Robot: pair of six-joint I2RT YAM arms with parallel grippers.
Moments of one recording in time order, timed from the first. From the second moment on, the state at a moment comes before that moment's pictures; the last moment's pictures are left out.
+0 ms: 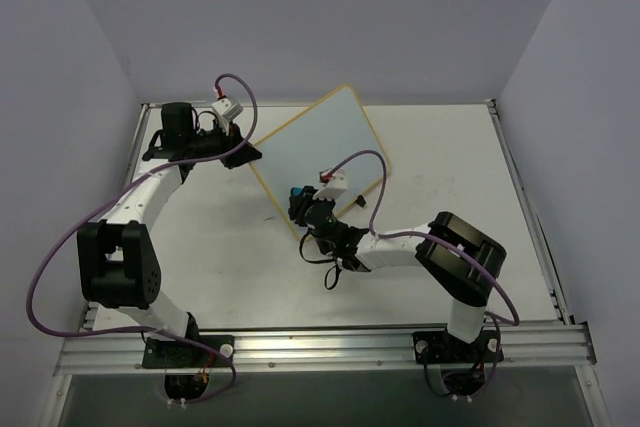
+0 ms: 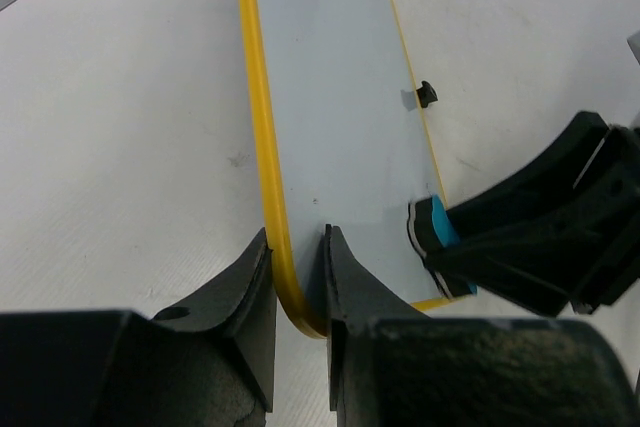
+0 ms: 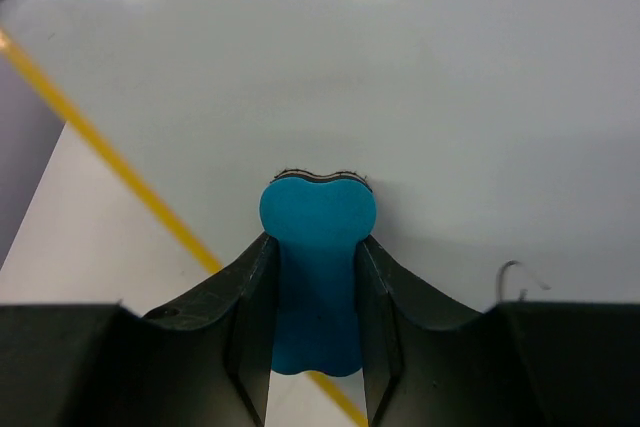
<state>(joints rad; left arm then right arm) -0.08 1.62 1.26 -0.20 0.92 0.22 0.99 1.80 0.83 0.67 0.62 0.69</state>
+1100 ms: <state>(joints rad) -0.09 1.60 1.25 -0.18 0.91 0.22 0.87 1.82 0.68 0.64 0.84 0.73</state>
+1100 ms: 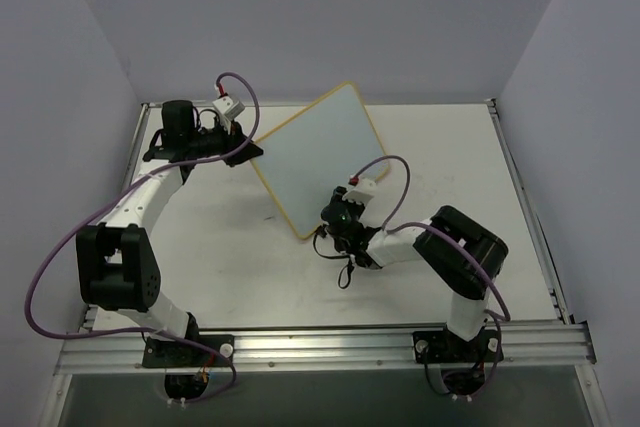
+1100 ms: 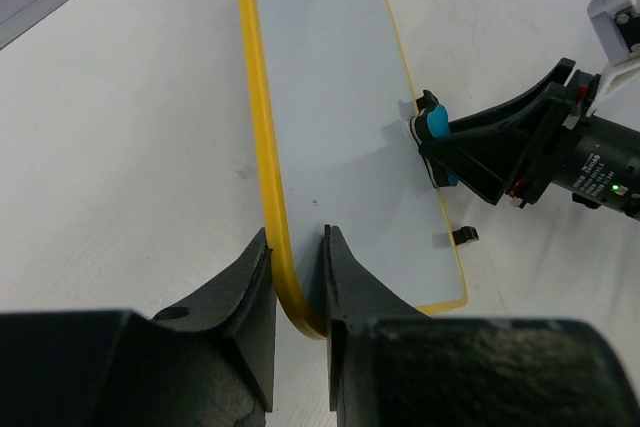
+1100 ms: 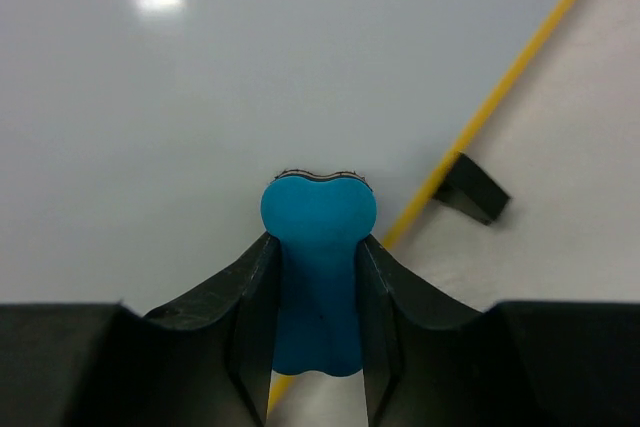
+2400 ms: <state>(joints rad) -0.11 1.59 1.25 -0.17 0.89 0.22 0.74 1.76 0.68 0.54 0.64 0.72</state>
